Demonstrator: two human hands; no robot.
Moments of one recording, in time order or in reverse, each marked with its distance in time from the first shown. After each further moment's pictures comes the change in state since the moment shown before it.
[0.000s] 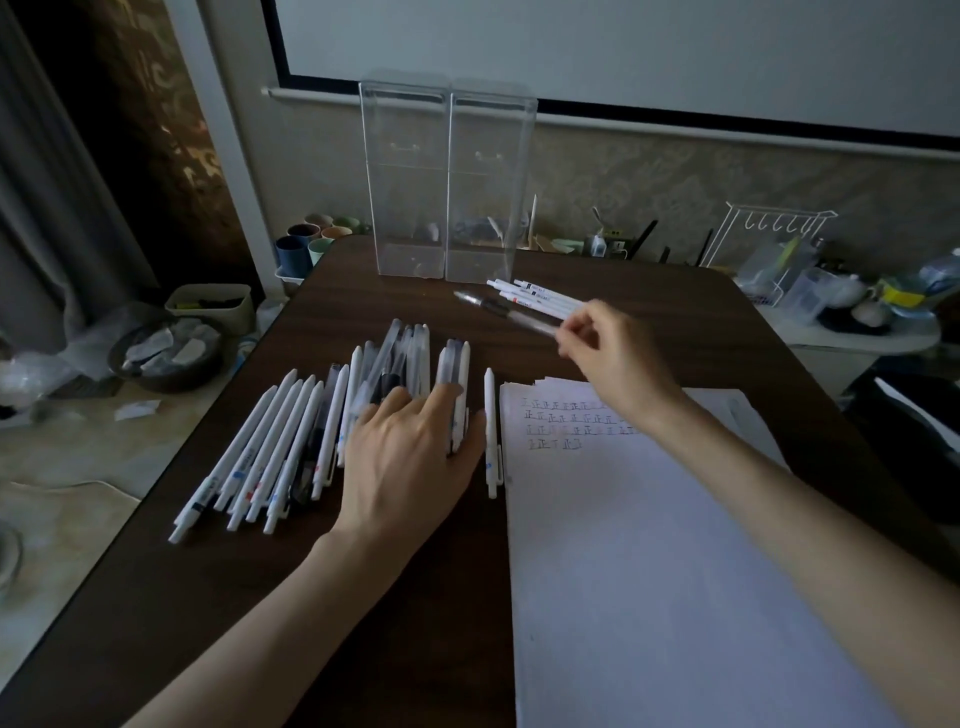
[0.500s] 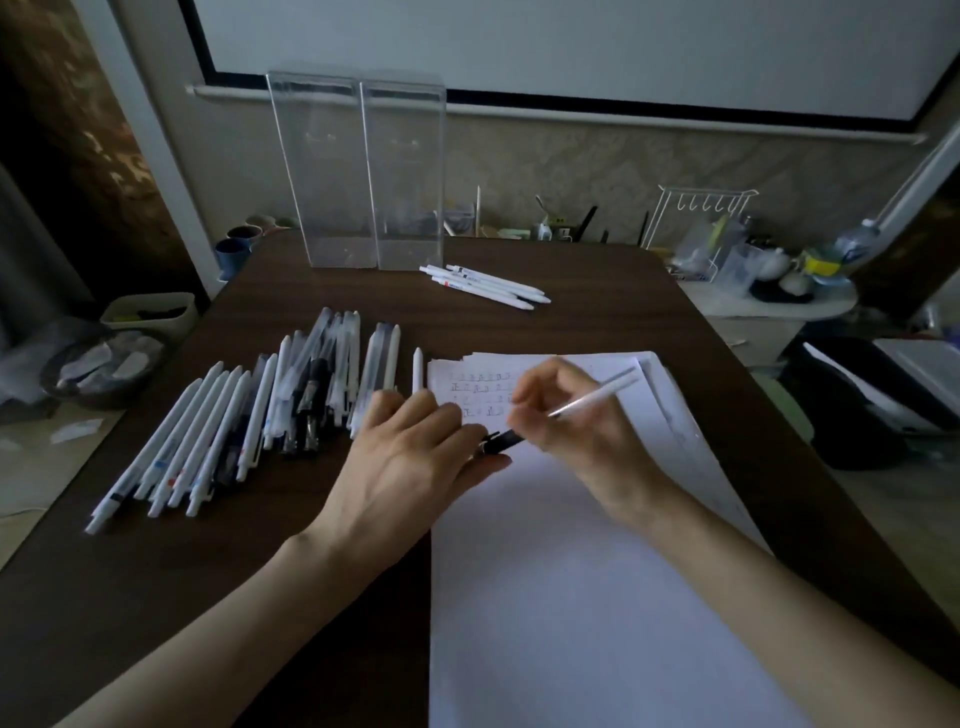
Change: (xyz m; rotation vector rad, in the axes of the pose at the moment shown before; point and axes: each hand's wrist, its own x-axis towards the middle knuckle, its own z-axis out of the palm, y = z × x) left_hand -0.017 0.040 -0.001 0.010 -0.036 0.490; right_hand -0.114 -0.023 -0.039 0.844 -0.188 0.082
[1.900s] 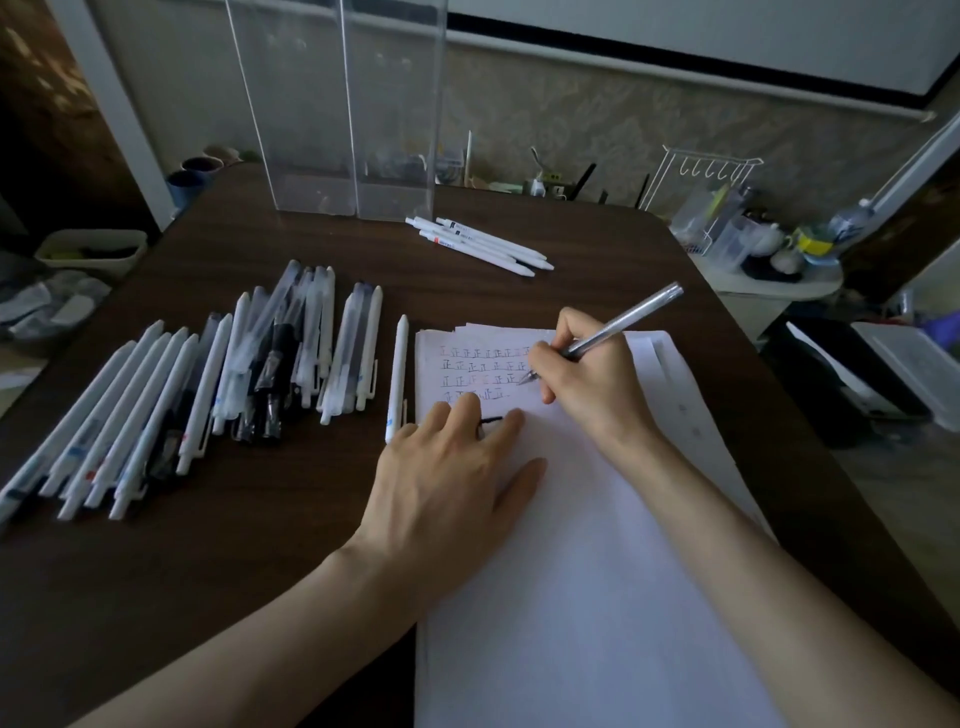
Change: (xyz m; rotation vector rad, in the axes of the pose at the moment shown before) left_hand 0.006 0.028 0.032 -0.031 -0.230 -0.239; right_hand 0.054 0.044 -0.017 -0.412 0.360 0.057
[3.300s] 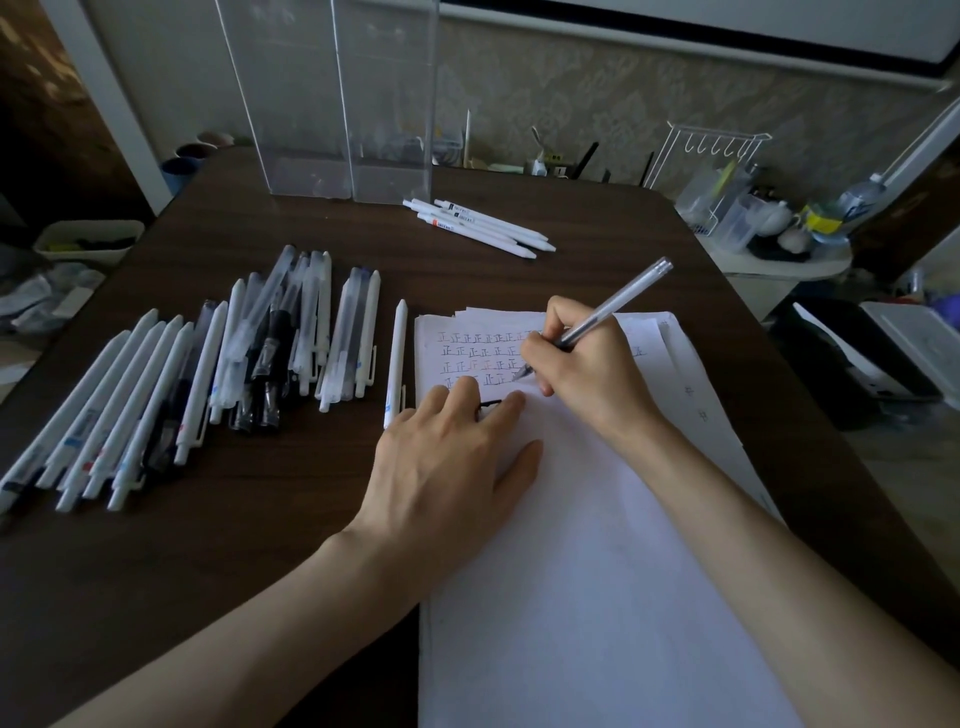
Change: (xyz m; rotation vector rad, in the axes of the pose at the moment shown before) left_hand 0.003 0.001 -0.005 -0.034 -0.087 -0.060; right_hand 0.001 0.004 0.002 -0.011 -0.086 -0.031
